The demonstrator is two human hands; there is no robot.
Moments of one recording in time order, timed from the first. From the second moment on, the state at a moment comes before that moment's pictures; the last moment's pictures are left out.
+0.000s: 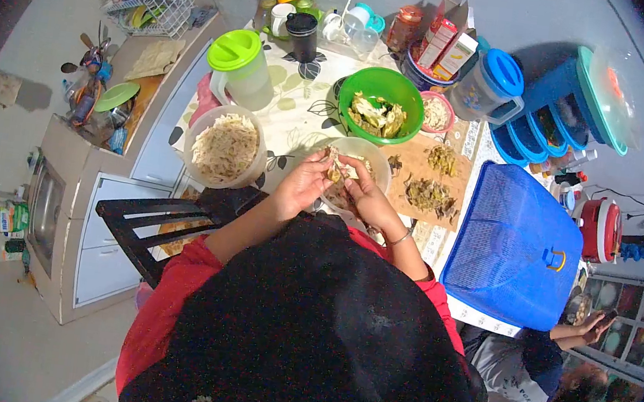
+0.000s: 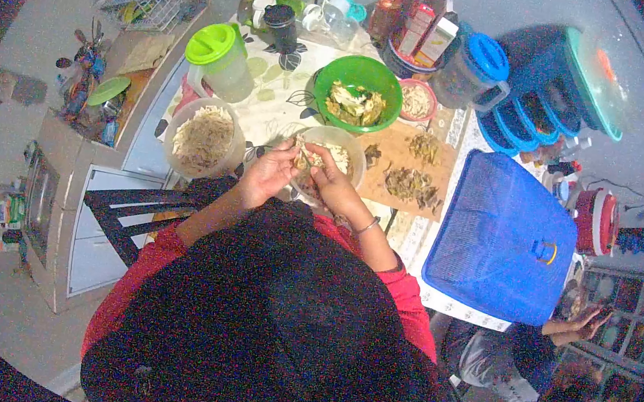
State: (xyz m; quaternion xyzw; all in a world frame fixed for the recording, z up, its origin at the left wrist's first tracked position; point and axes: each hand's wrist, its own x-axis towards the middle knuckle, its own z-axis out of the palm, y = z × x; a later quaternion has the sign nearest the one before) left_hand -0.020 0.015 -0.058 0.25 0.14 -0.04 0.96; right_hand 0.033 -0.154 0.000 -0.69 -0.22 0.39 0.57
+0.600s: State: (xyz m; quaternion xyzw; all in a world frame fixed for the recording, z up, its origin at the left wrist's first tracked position) left_hand -0.016 0.016 -0.060 0.22 0.20 -0.01 0.95; right_hand 0.049 -0.167 -0.001 -0.67 -0.23 0.42 0.57
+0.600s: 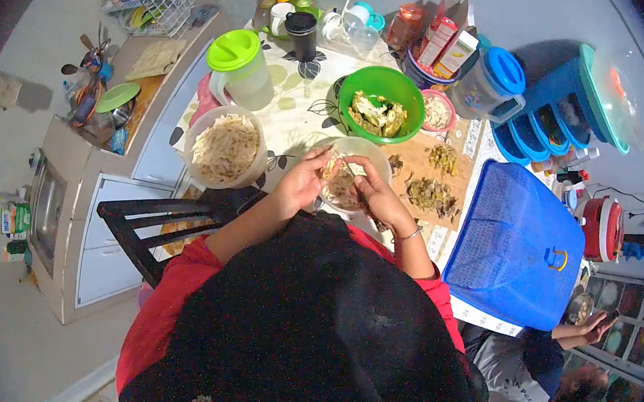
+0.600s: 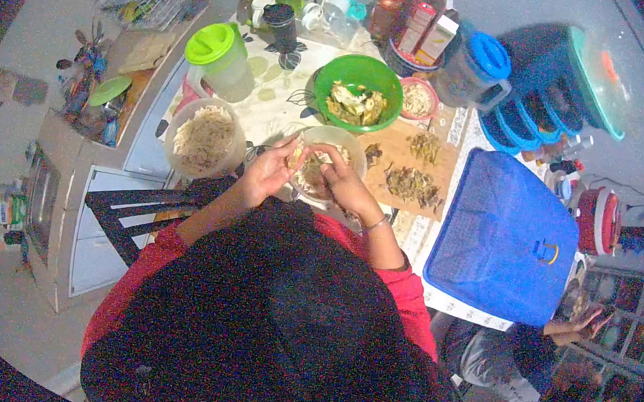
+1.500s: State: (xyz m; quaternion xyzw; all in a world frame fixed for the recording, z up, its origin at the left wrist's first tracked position) left_hand -0.015 0.012 -0.066 0.28 0.25 -0.11 0.92; right_hand 0.087 -0.332 -0.061 -0.77 0.07 0.17 0.61
